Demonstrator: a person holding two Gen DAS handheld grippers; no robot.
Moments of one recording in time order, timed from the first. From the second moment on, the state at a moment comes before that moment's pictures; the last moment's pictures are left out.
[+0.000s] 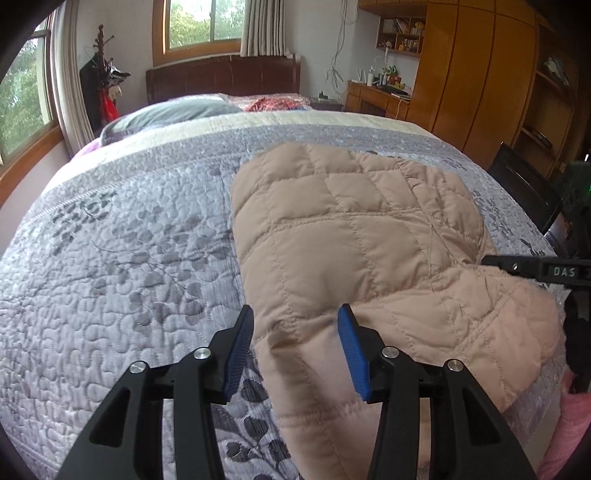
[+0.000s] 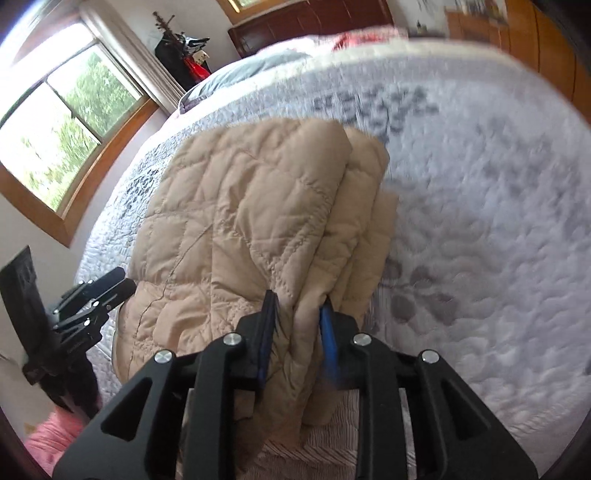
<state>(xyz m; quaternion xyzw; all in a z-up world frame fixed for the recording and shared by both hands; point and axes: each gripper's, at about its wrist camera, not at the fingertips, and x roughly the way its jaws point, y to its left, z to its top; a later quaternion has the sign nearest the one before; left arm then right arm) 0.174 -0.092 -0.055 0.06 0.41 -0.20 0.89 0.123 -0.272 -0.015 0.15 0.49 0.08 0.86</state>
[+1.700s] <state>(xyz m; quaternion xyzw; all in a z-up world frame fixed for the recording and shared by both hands) 0.151 -0.084 -0.102 0.05 0.46 -0.25 0.85 0.078 -0.219 -0.060 0.05 0.53 0.12 0.84</state>
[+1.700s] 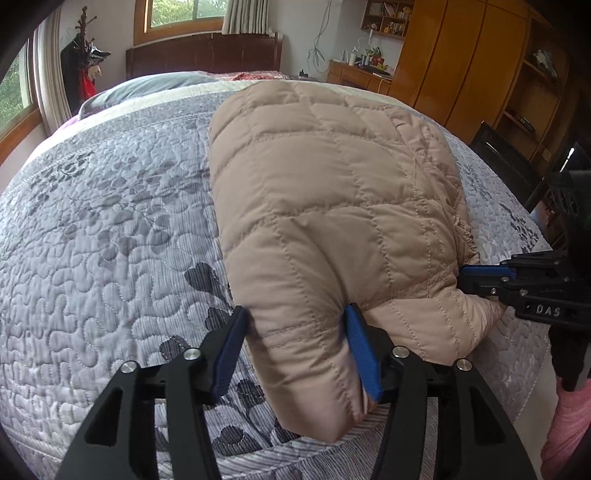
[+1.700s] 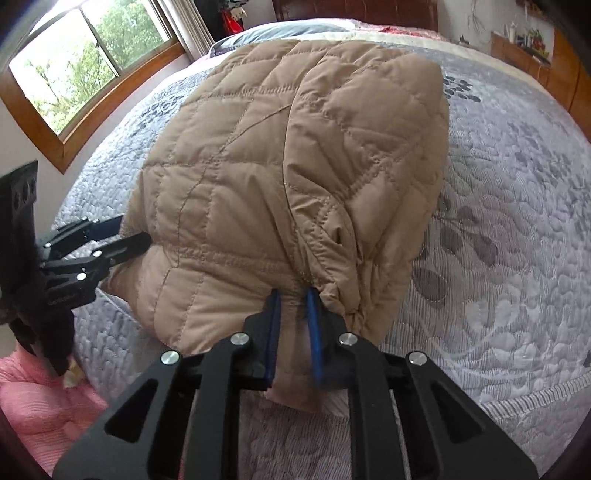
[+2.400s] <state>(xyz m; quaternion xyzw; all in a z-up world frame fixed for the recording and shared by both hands) 0.156 -0.058 -0.040 0.02 0.40 -0.25 0.88 0.066 -0.247 0.027 0.08 0.41 0.12 0.90</state>
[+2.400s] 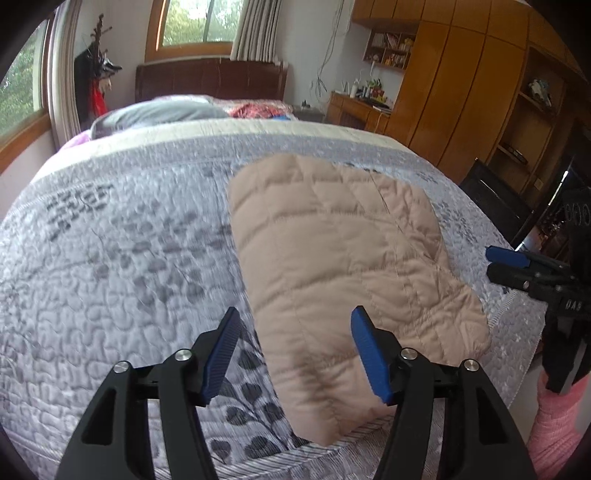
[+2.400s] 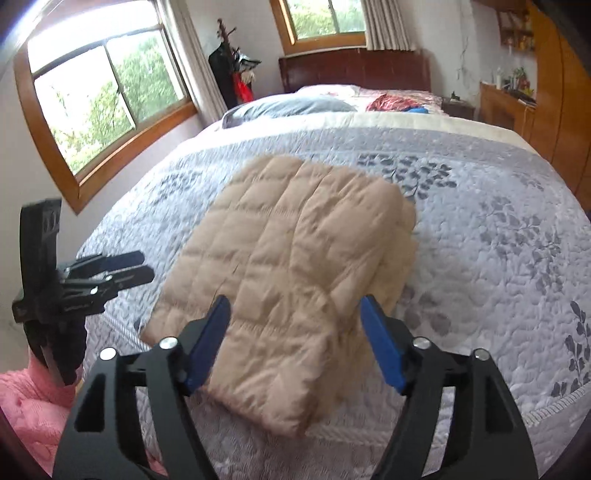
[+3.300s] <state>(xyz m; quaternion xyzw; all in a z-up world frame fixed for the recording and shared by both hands) 0.259 -0.048 -0.107 -0.12 0.51 -0.37 0.76 0.144 -0.321 -0.091 0.33 0.50 0.20 0.78</state>
